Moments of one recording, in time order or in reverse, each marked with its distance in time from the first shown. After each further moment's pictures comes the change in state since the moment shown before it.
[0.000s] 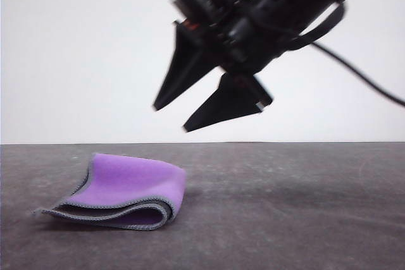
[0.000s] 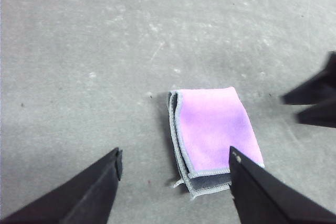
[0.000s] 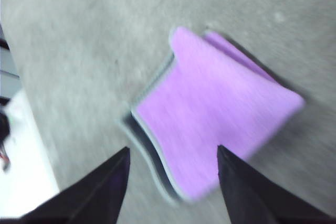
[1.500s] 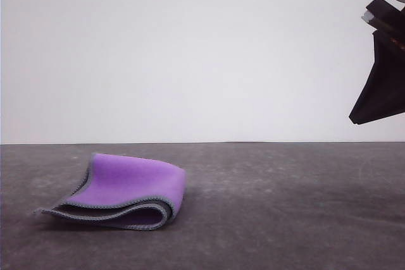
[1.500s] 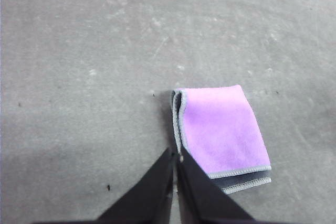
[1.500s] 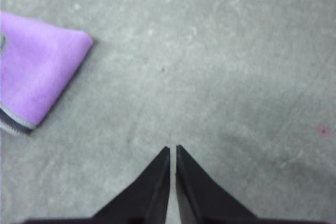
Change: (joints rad) left_arx 0.000 0.076 0.000 0.046 -0.003 0.004; right_arx -0.230 -0.633 -0.477 -0.014 0.300 0.014
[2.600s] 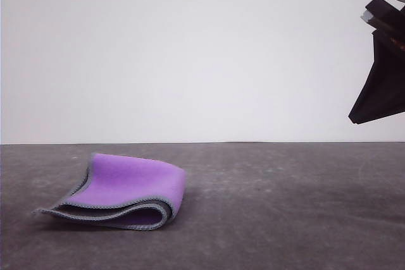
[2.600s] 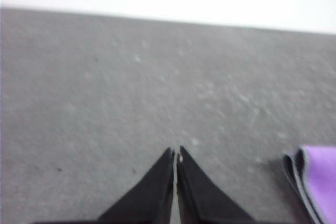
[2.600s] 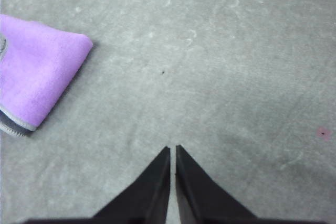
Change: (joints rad) left_arx 0.323 -0.474 -0.468 0.386 -0.025 0.245; right_arx 0.000 0.000 0.000 0.000 0.000 0.000
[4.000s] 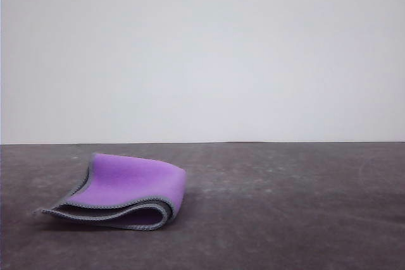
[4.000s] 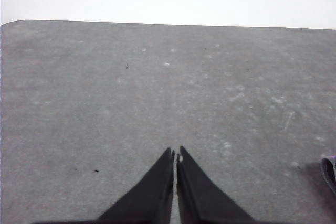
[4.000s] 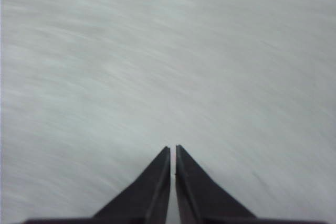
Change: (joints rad) left_arx 0.035 0.000 0.000 -0.001 -0.031 0.058; right_arx -0.215 -0.456 -0.282 0.137 0.234 -0.168
